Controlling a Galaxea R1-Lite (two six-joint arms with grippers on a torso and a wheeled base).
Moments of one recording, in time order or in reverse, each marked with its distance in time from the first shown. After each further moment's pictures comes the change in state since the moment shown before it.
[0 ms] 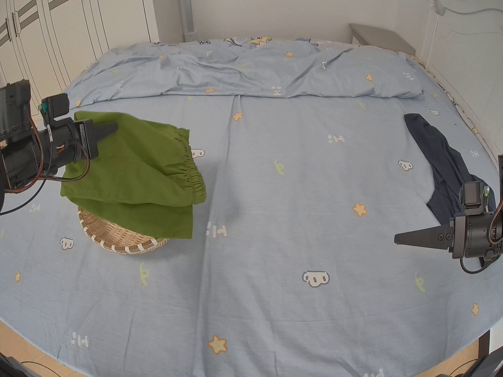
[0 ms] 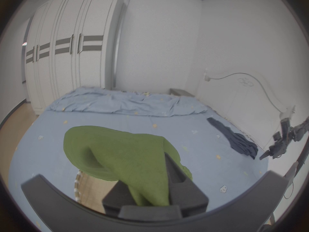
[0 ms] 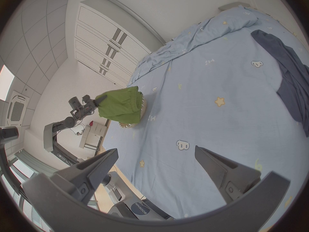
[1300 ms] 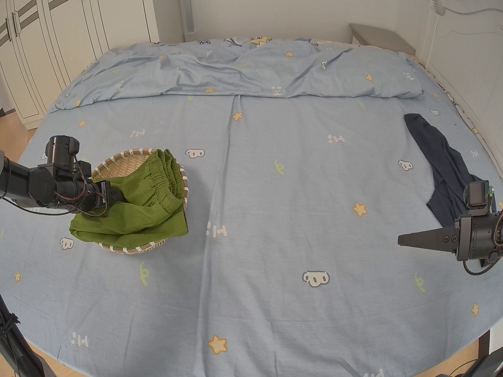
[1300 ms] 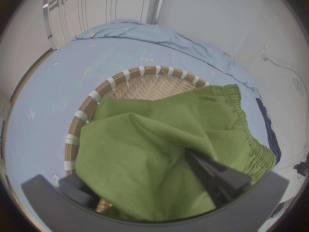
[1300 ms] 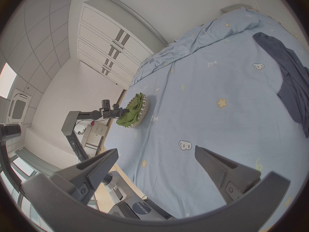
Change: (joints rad) left arm 0.181 0.449 -0.171 0.271 0.087 -0.077; right arm 0.013 -0.035 0.006 0.004 0.000 0.003
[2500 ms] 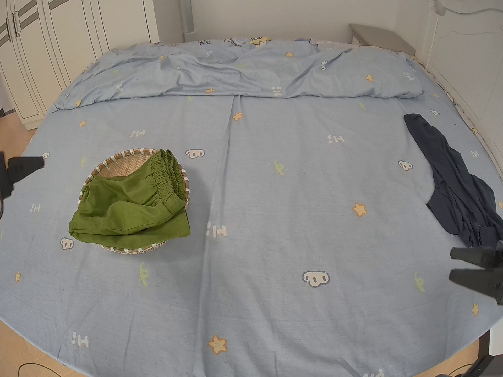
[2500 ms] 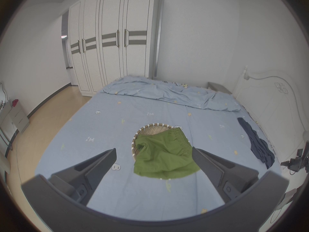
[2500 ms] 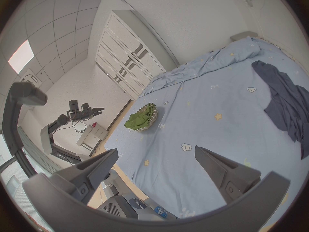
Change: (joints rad) left arm -0.032 -0.885 0.162 0.346 0.166 0.007; right arm -0.011 -0.373 0.167 0.003 -0.016 -0.047
